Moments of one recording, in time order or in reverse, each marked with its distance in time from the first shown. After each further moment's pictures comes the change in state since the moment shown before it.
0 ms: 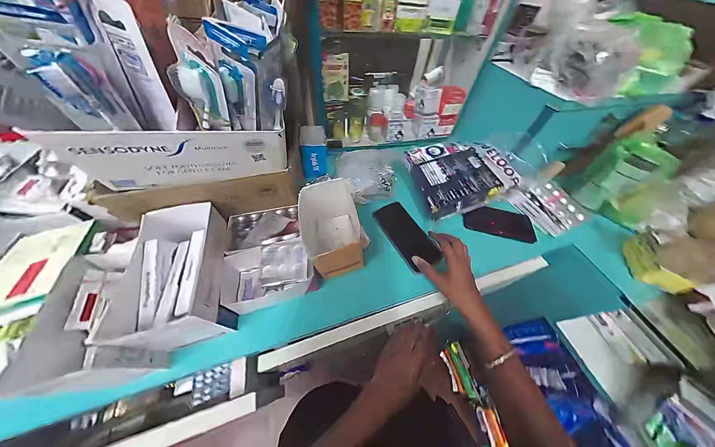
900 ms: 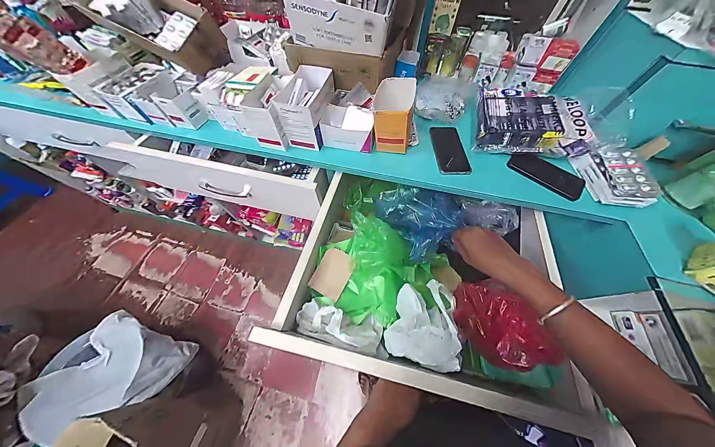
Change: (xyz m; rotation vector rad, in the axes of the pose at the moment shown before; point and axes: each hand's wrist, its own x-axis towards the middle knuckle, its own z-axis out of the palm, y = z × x) left_hand -0.166 0.270 0.108 -0.320 -0.019 -0.764; right_hand -0.108 -0.005 -0.109 -0.588 -0.994 -0.458
